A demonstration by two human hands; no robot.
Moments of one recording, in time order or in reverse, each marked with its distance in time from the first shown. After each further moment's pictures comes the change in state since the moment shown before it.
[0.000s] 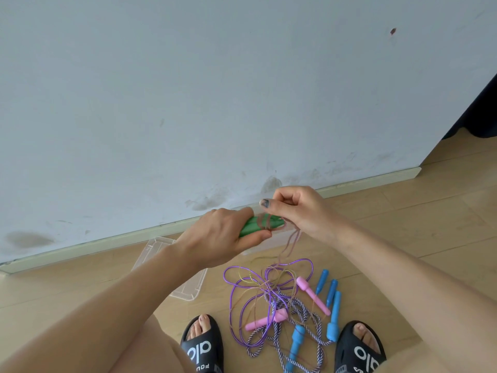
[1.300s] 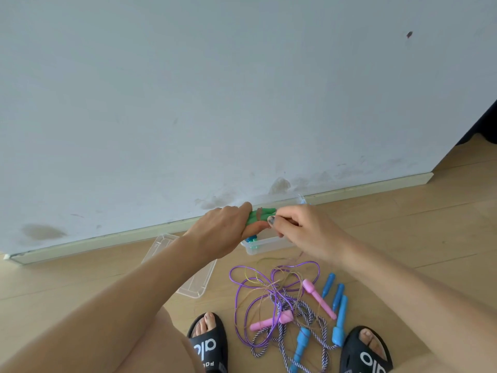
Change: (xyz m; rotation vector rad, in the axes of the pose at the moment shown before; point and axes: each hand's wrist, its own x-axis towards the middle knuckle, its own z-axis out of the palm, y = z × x) left_hand 0.007 -0.026 0.015 0.190 -0.077 -0.082; right_hand -0.019 -0.010 0.022 -0.434 -0.016 0.042
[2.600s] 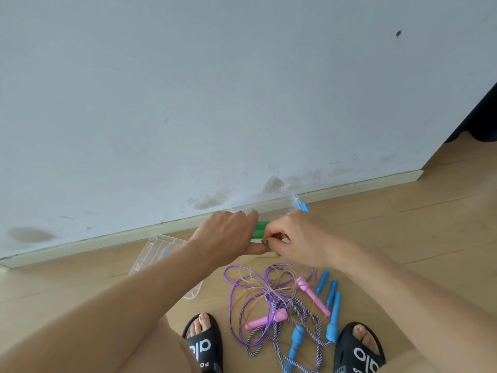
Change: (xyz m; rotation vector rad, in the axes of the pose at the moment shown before) left_hand 0.003 0.023 0.010 0.305 0.060 0.170; right_hand 0.002 0.017 0.003 -0.477 -0.105 -0.138
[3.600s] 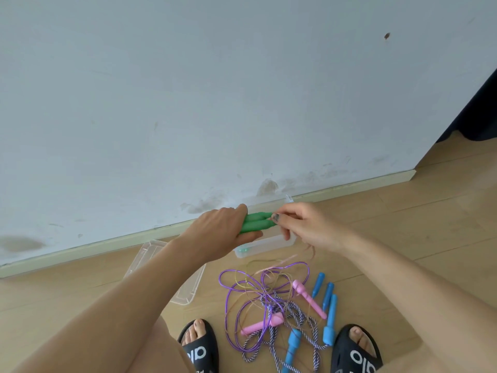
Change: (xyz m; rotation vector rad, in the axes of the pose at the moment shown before) left_hand 0.015 -0.009 -0.005 -0.271 -0.101 -0.148; right_hand 0.007 0.044 -0.004 0.697 0.004 0.241
